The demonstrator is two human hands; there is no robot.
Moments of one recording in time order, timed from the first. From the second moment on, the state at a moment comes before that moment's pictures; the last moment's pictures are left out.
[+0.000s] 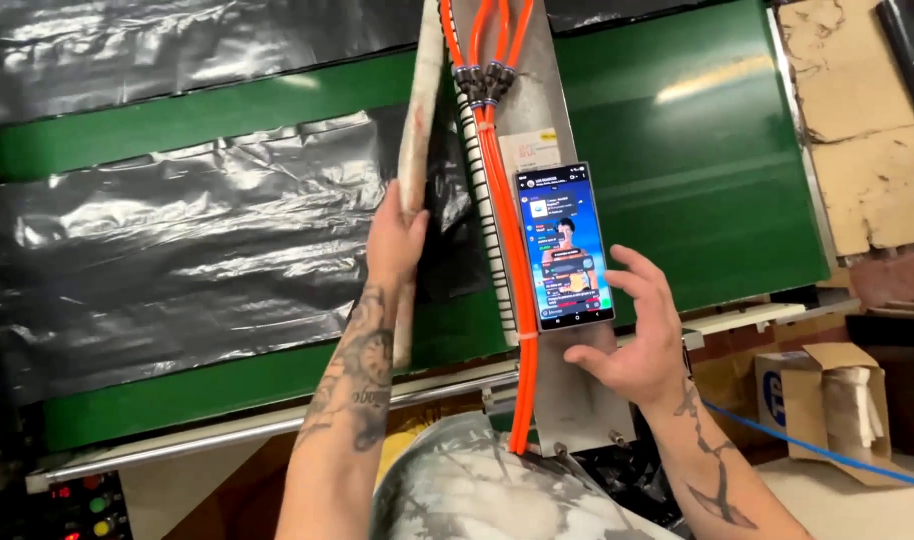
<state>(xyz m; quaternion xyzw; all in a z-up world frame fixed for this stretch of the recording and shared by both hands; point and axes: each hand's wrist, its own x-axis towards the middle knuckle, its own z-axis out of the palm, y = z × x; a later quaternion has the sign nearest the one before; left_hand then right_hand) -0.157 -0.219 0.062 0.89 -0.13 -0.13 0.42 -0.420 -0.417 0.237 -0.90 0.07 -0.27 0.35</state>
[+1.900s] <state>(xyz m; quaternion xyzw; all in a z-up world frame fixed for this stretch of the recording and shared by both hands) -0.174 -0.082 0.136 0.88 -0.09 -0.07 0.46 -0.413 -0.425 0.237 -0.90 0.06 -0.27 0.34</state>
